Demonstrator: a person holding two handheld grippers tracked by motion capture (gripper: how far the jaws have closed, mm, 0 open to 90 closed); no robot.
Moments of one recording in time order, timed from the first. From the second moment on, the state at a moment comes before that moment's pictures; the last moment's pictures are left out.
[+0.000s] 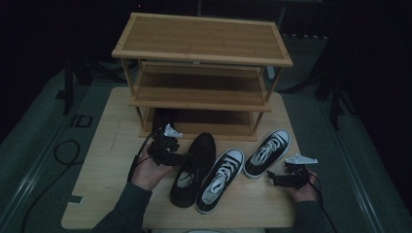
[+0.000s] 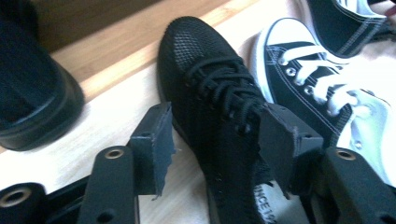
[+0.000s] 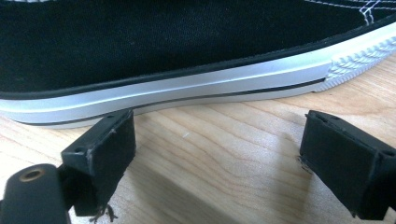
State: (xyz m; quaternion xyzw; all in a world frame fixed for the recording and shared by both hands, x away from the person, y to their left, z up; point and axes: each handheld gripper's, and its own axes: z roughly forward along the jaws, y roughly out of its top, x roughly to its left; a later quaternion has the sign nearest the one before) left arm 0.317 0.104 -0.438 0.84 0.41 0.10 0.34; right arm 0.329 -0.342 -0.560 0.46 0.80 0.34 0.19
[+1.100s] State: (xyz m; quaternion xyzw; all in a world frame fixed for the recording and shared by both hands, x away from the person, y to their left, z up) left arm 0.325 0.093 -0.469 0.85 0.43 0.05 0.30; right arm 0.329 -0.342 -0.560 0.46 0.80 0.34 0.19
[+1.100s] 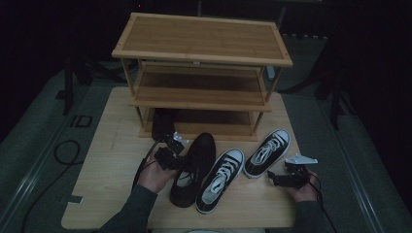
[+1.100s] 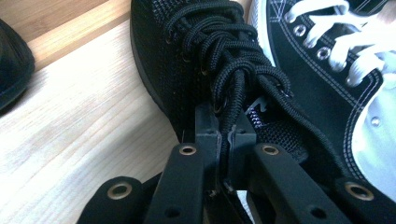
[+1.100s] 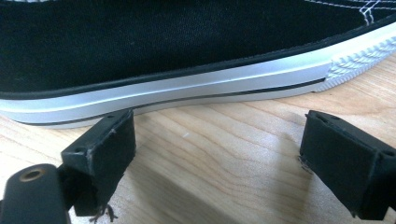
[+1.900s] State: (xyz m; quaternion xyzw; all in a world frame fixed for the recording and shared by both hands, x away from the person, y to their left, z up) left arm 0.352 0.101 -0.460 0.82 0.47 0.07 0.33; right arm 0.329 -0.342 -0.560 0.46 0.80 0.34 0.19
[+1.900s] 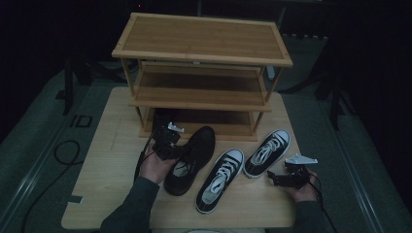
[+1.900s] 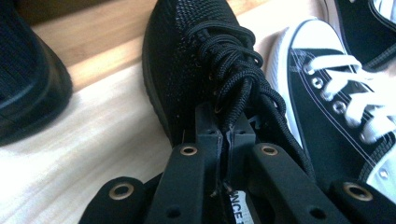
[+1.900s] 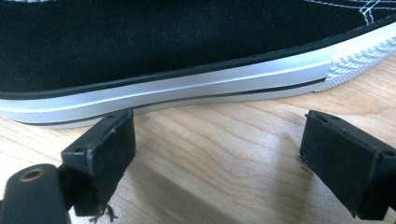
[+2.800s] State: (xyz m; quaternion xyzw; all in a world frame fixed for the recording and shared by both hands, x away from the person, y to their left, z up) left arm 0.422 0.111 -0.460 0.74 0.55 0.18 0.34; right arm 0.329 -0.342 -0.560 0.46 0.80 0.34 0.19
